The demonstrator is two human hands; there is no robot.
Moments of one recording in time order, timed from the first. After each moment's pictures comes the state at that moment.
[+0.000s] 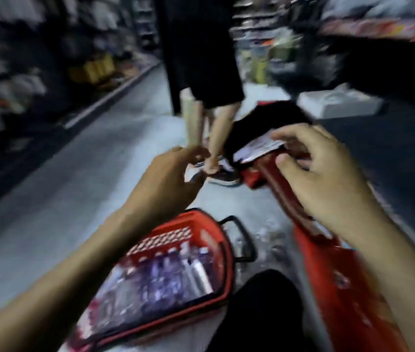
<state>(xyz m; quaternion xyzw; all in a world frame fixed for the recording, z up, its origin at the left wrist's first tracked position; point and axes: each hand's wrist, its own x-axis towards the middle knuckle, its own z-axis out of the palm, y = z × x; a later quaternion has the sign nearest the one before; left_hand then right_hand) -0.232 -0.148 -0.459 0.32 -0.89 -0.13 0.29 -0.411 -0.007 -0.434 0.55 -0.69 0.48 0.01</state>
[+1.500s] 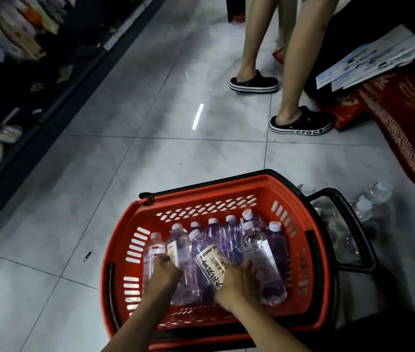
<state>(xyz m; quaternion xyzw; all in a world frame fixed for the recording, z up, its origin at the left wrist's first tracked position) -0.085 -0.241 -0.820 0.75 -0.43 -0.49 0.13 -0.241 -0.188 -0.844 0.44 -0.80 -0.01 -0.40</state>
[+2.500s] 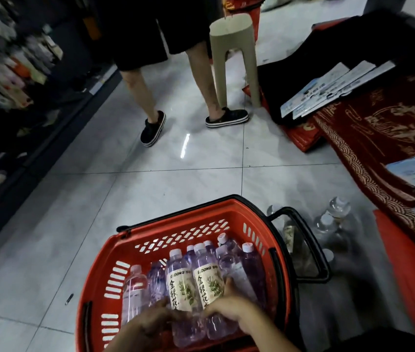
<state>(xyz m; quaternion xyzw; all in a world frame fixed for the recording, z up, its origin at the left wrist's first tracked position) -0.119 -0.233 -0.780 0.61 -0.28 -0.74 0.02 -0.304 -0.179 -0.829 0.26 -0.65 0.21 -0.69</state>
